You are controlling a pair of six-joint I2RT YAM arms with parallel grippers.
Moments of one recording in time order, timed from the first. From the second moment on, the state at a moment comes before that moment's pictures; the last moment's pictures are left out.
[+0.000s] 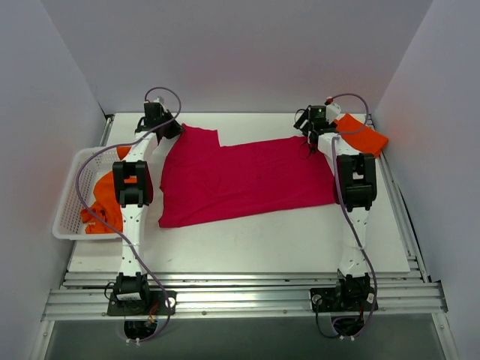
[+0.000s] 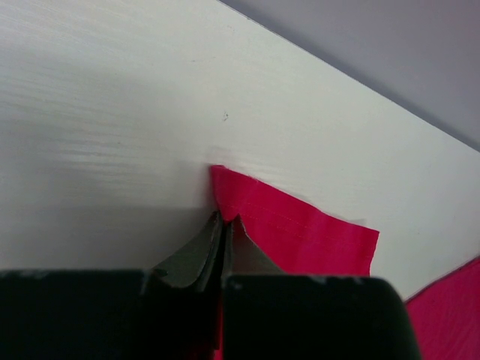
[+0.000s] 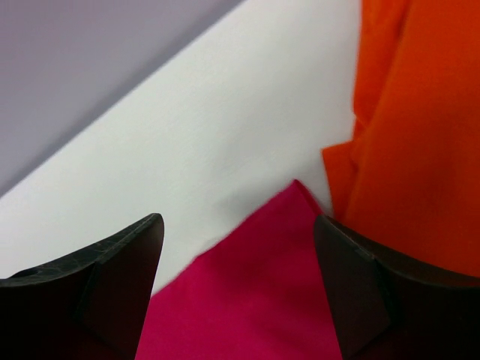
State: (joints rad) left arm -0.01 2.75 2.43 -0.29 0.29 -0.60; right arm 0.09 2.35 1.78 -0.04 0.27 0.63
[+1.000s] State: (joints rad) left arm -0.01 2.75 2.42 -0.28 0.30 -0.62; right arm 0.07 2.41 1.82 -0.04 0.34 0.61
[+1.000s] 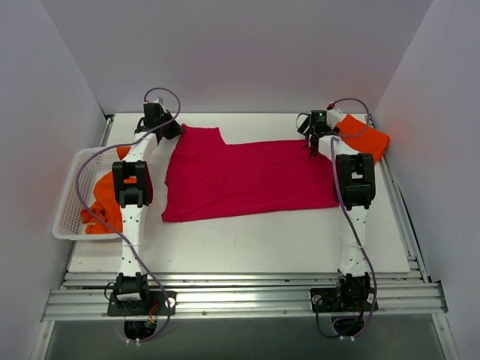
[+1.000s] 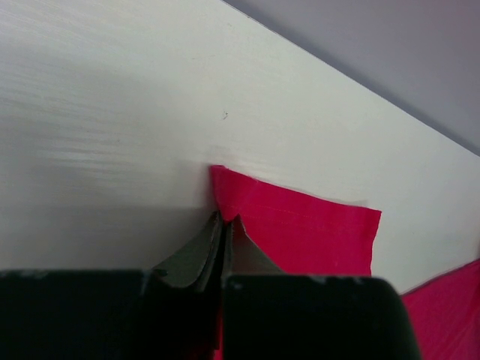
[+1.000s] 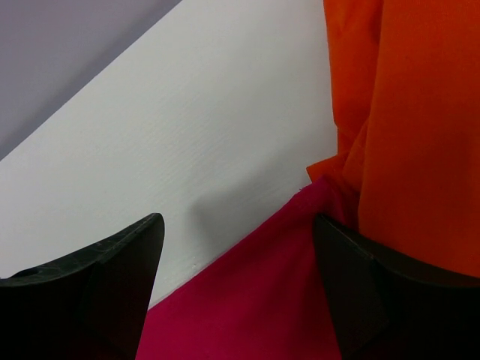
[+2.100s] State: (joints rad) left arm 0.01 2.73 2.36 -0.24 0.33 -0.65; right arm 0.05 2.62 2.25 -0.37 0.32 0.52
